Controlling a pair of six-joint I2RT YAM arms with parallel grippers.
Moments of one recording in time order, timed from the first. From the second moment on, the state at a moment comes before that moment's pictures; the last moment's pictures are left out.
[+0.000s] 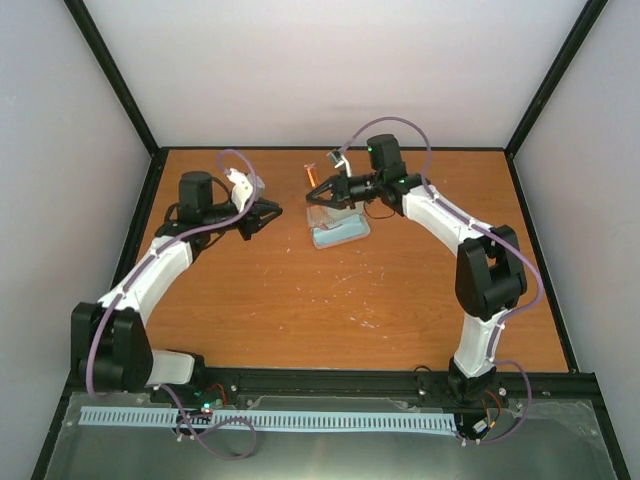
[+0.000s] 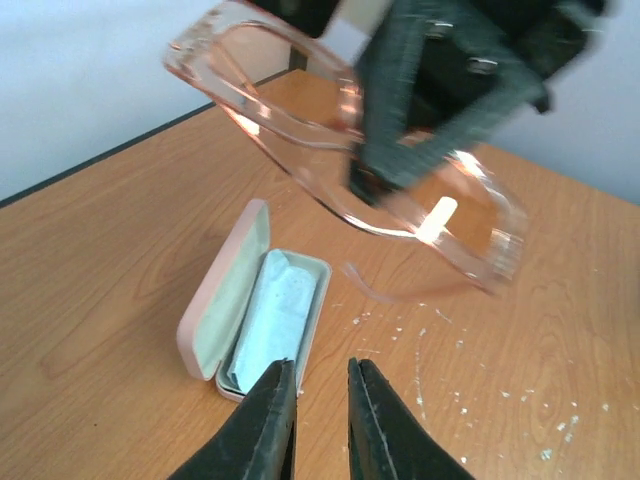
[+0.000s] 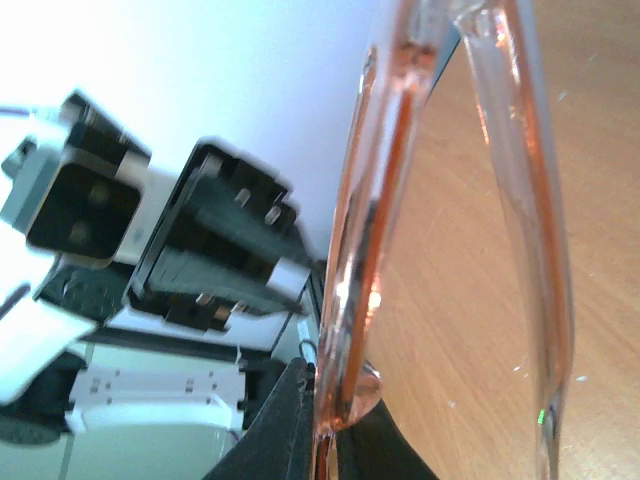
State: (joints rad) left arm -0.17 1.36 0.96 -0.13 0.86 0.24; right arm 0.47 1.87 1.52 -0.21 -1.16 0.62
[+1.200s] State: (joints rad) left arm -0.41 1.52 0.94 0.16 1.10 0.14; right arm 0.43 1.69 1.26 0.33 -1.09 1.10
